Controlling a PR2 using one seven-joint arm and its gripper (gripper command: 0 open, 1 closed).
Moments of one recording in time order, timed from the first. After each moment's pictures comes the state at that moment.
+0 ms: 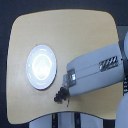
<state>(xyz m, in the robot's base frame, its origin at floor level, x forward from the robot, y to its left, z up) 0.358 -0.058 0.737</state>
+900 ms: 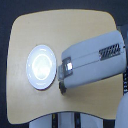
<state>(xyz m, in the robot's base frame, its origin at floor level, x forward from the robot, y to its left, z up) 0.376 -0.035 0.828</state>
